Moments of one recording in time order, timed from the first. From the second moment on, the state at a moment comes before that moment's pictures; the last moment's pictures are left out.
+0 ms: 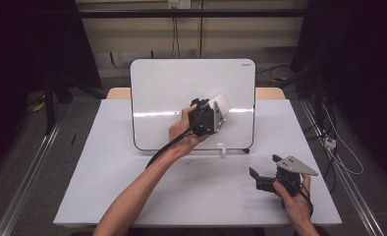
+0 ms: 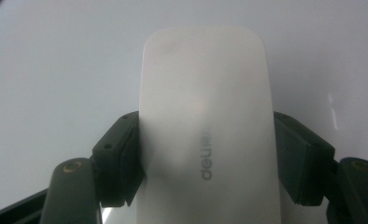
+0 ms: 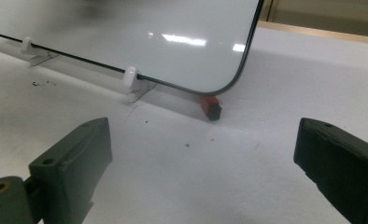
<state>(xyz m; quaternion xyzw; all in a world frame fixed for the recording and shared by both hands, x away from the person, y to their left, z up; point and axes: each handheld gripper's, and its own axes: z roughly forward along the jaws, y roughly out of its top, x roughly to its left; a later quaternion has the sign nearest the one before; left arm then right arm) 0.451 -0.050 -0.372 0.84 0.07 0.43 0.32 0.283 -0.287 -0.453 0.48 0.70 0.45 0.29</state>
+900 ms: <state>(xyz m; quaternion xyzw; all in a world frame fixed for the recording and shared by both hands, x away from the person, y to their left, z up) 0.456 -0.094 -0.364 0.85 0.03 0.43 0.31 0.283 -0.287 -0.453 0.48 0.70 0.45 0.28</state>
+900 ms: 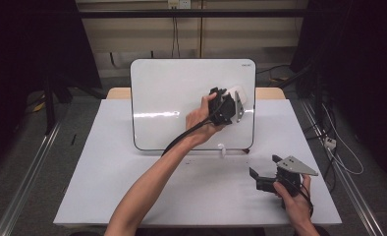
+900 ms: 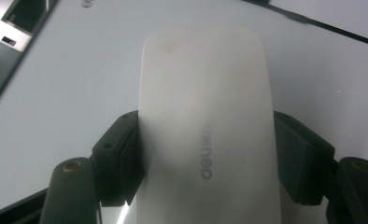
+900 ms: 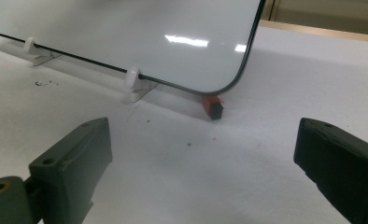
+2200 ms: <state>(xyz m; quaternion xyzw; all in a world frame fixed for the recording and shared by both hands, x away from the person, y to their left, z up) 0.426 0.019 -0.359 0.82 0.17 0.34 0.43 0.286 -0.282 -0.453 0.48 0.70 0.44 0.28</state>
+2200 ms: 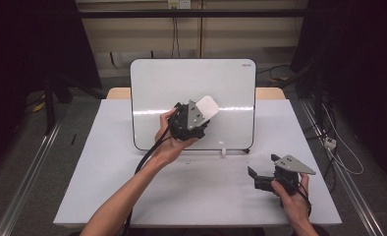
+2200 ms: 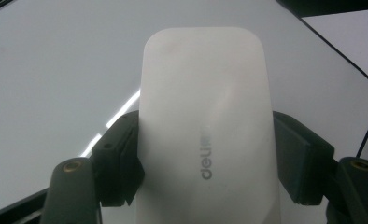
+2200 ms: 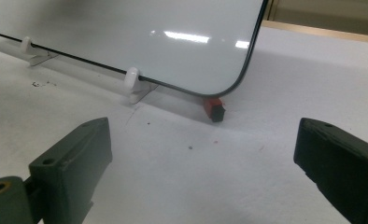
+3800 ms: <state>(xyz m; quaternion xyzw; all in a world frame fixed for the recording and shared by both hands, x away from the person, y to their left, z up) 0.409 0.147 -0.406 0.81 0.29 0.36 0.36 0.288 -0.275 -0.452 0.48 0.71 0.44 0.29</state>
